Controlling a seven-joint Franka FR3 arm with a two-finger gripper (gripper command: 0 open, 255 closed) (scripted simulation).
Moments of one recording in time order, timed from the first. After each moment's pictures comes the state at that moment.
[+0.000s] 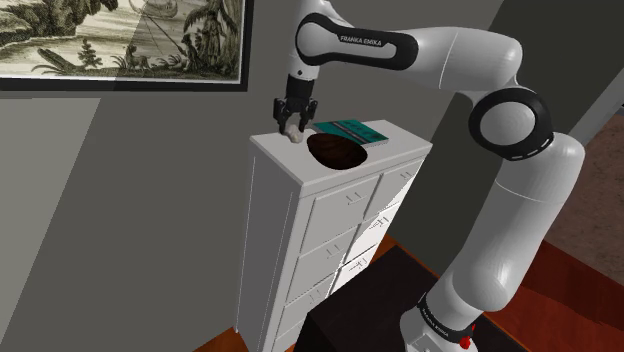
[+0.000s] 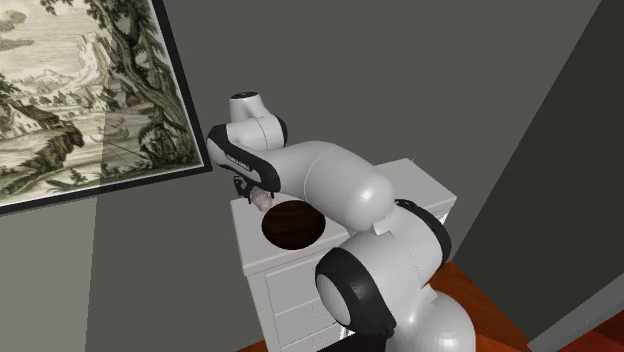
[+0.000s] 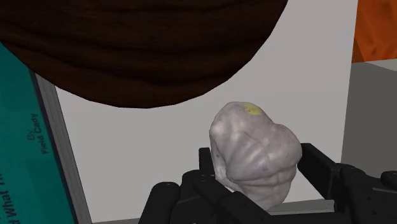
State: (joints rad) arm 0.06 0.18 0.16 -1.51 -0.03 1.68 0.30
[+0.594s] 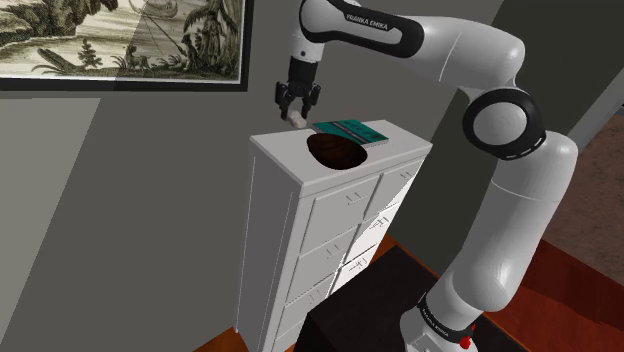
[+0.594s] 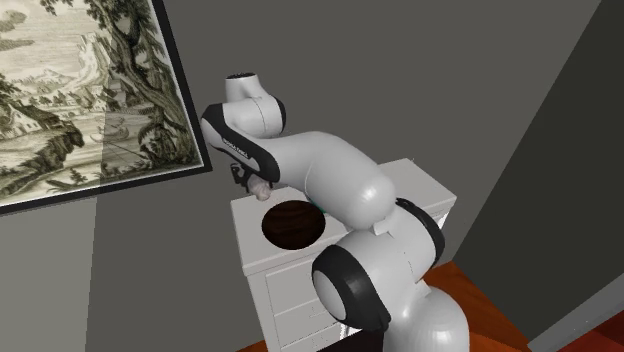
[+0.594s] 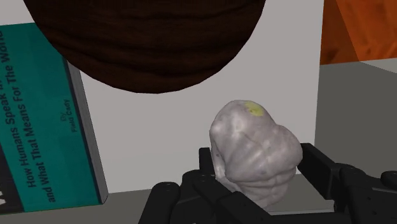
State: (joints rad) arm 0.07 0.21 0.17 -1.35 -0.03 1.56 0.31
